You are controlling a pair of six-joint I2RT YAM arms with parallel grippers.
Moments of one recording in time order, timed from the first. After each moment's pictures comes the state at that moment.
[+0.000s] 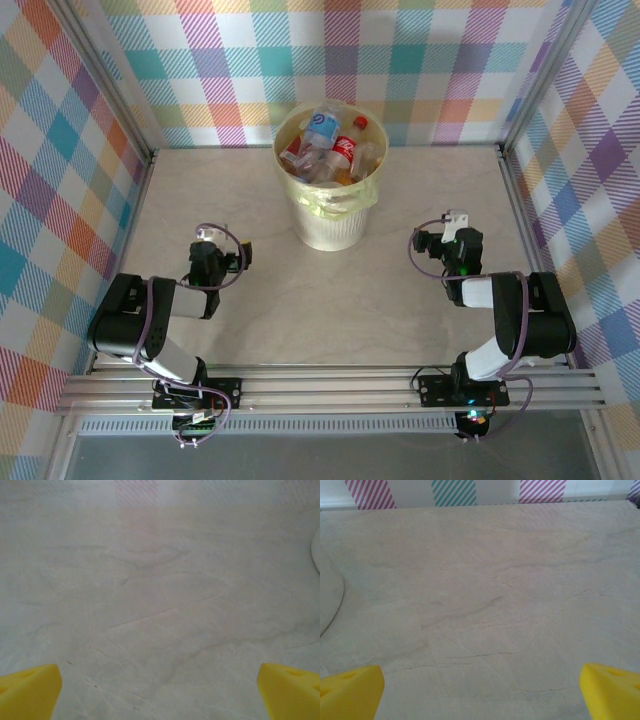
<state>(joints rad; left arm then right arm) -0.11 1.55 0.34 0.79 -0.09 -0.05 0.03 1.53 0.40 0.76 -0.04 0.03</state>
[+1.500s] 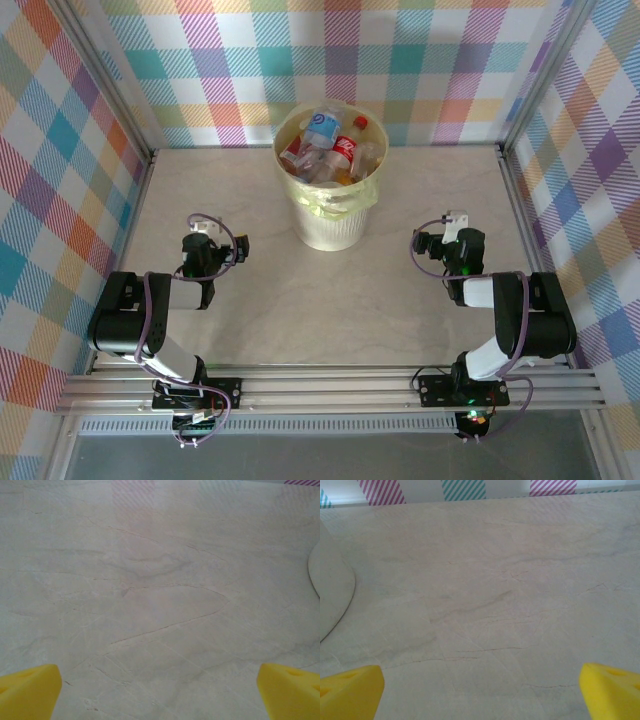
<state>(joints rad) -0.04 1.56 0.40 0.72 0.01 -0.09 0.01 1.53 0.40 0.74 -0.10 0.04</state>
